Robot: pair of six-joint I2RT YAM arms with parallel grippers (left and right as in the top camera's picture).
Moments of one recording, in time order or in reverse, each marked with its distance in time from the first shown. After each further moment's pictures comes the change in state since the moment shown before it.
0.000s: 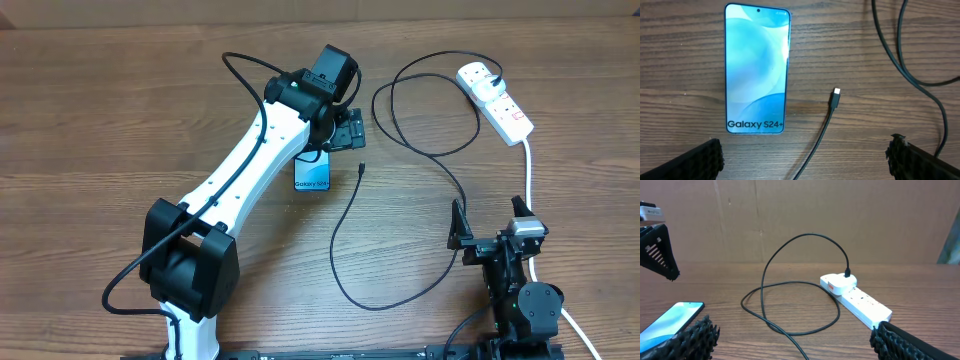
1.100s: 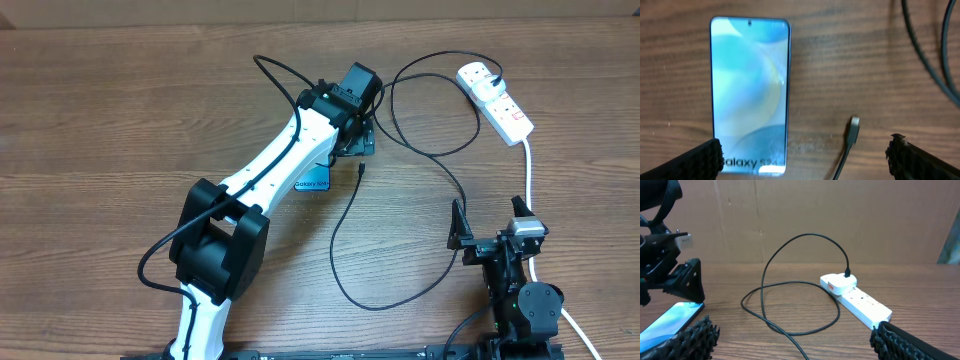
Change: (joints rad) left arm -0.063 0.134 0.000 0.109 -0.165 0.000; right arm 0.000 0.000 0.000 0.000 0.000 0.000
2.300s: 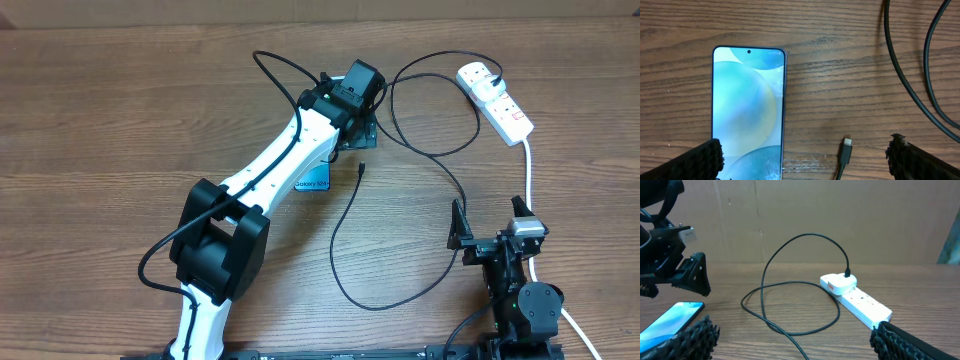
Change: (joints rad) left arm -0.004 0.000 0.000 0.061 -0.040 0.008; right arm 0.000 0.000 0.000 0.000 0.000 0.000
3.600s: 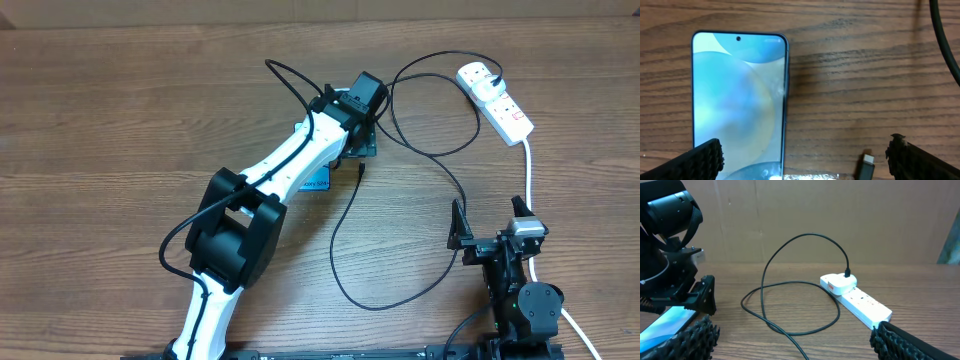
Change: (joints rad) left arm -0.005 0.093 0.001 0.020 -0.027 -0.011; right arm 0.000 0.000 0.000 0.000 0.000 0.000
